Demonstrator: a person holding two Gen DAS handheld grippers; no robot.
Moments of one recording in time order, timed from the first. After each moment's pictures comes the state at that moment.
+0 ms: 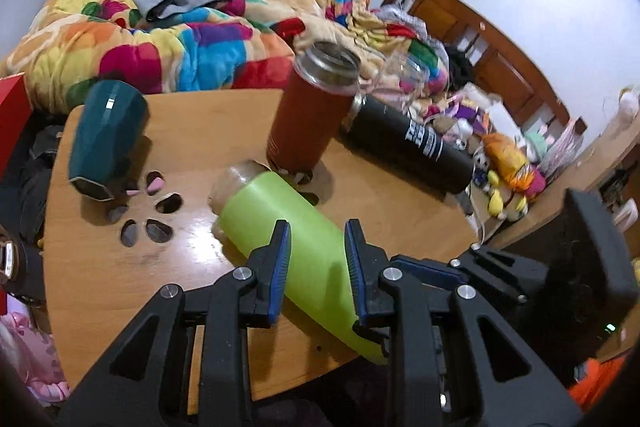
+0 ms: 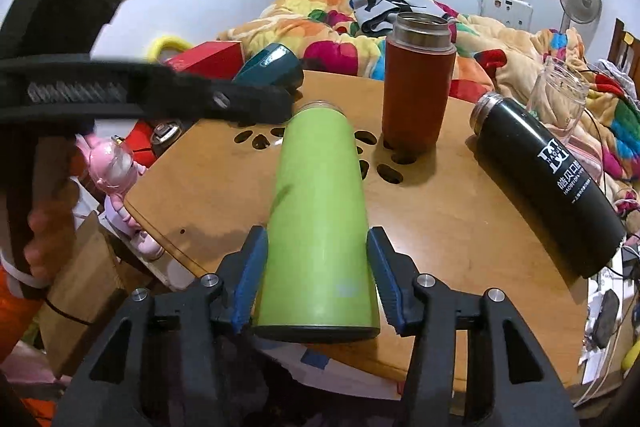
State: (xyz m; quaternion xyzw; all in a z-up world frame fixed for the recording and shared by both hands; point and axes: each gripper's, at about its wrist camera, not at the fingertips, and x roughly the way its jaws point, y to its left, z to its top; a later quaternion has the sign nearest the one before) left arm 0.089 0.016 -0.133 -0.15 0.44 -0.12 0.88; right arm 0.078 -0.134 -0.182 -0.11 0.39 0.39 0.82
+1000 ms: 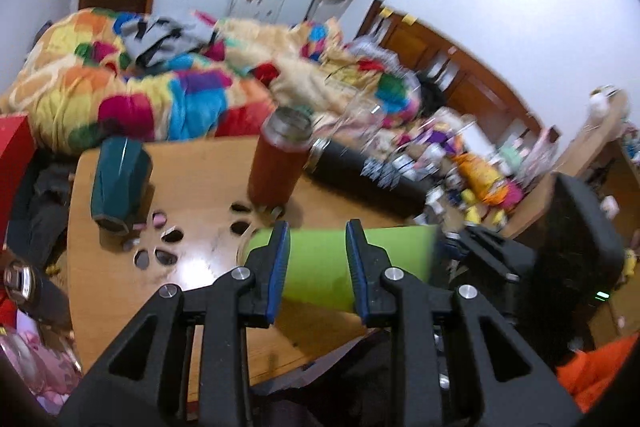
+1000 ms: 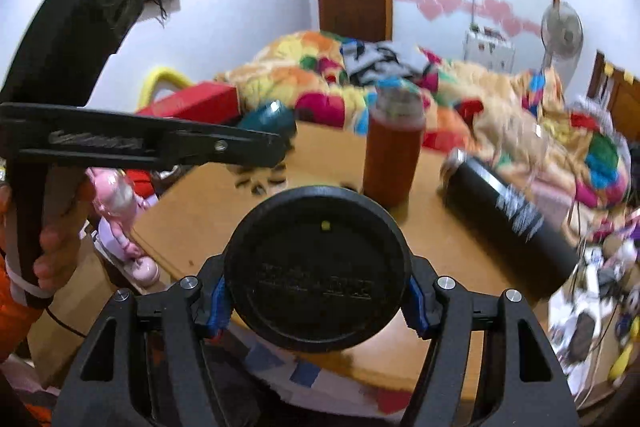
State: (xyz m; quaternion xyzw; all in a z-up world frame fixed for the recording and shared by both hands) left arm 0.047 0.028 -0.059 -0.15 0.37 -0.16 0.90; right arm 0.052 -0.151 -0.134 -0.11 0.32 0.38 0.86
